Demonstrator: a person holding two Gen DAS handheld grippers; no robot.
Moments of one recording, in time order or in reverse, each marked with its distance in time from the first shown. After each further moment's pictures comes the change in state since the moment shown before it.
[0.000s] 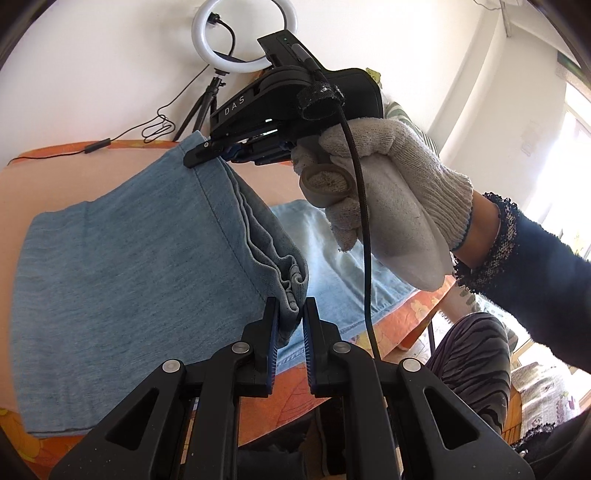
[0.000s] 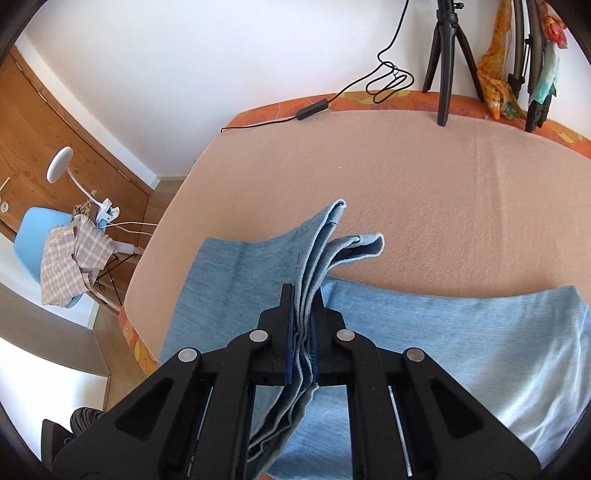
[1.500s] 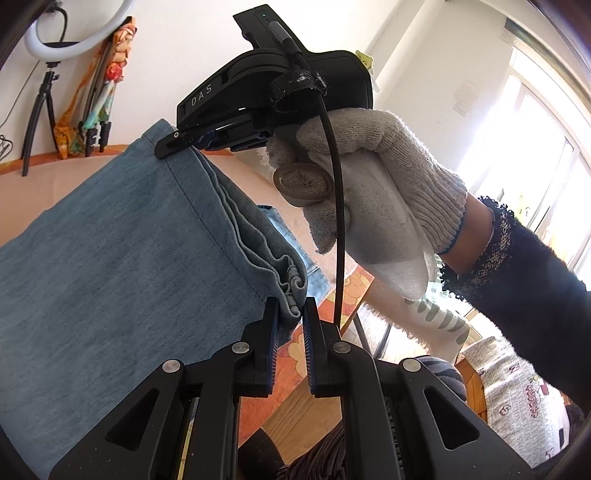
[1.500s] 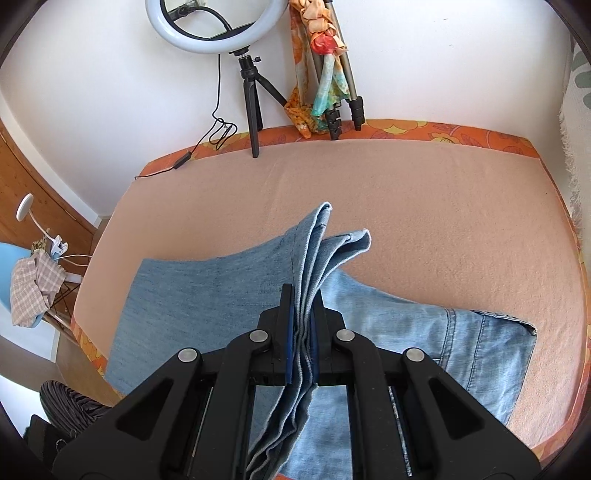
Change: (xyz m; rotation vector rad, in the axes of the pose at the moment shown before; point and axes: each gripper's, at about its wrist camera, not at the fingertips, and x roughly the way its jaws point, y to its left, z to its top) left arm 0.145 -0.147 0.051 0.141 0.110 -0.304; right arm -0.173 -0.187 -0.033 0.110 -0.113 -0.228
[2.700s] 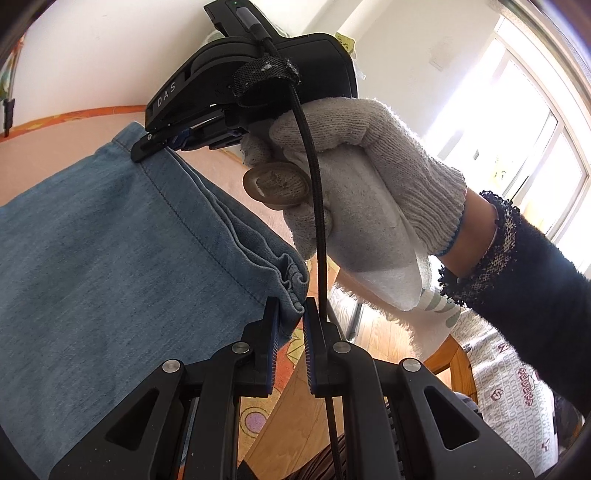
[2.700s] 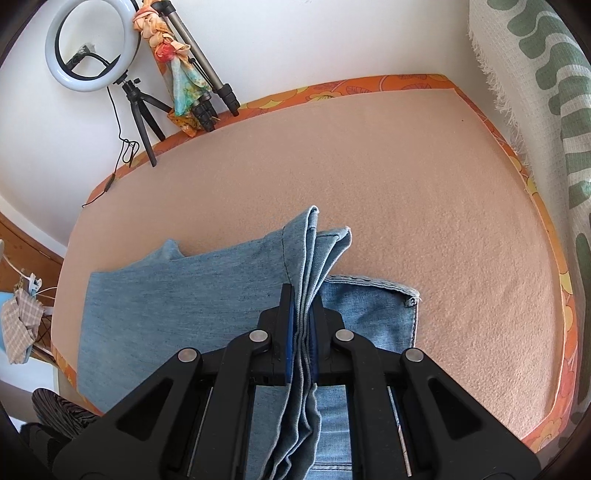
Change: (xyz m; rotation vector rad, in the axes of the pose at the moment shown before) left arm 0.127 -0.020 0.020 0.053 0.182 -0.153; right arm 0.002 -0.167 -0.044 0.180 0.026 -0.083
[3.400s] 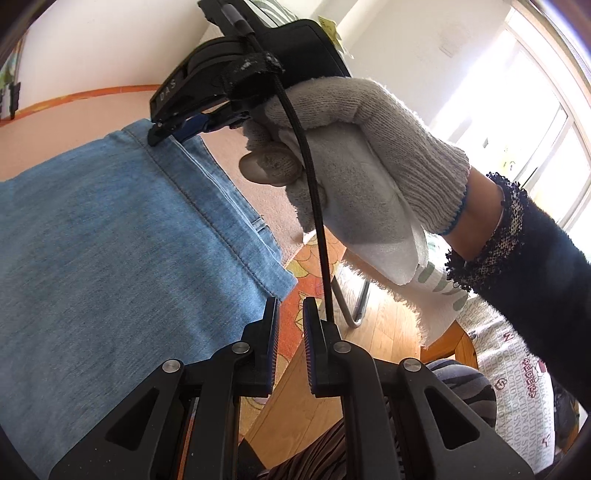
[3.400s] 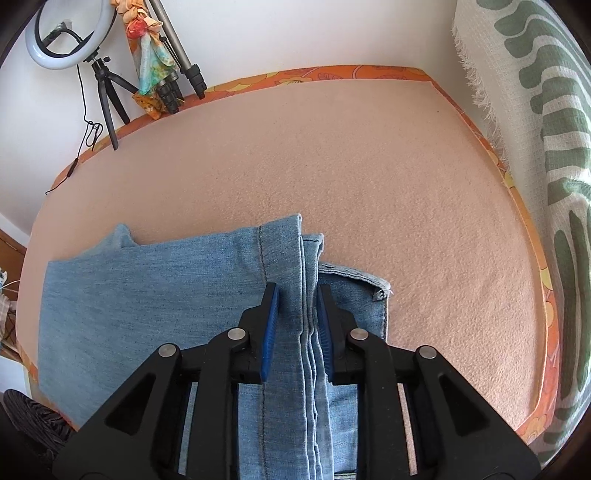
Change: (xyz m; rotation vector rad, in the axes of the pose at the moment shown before) left arm -0.004 -0.012 -0.011 -0.016 0.057 0.039; right arm 0.011 -0.003 -0.006 -0.024 0.012 -0.168
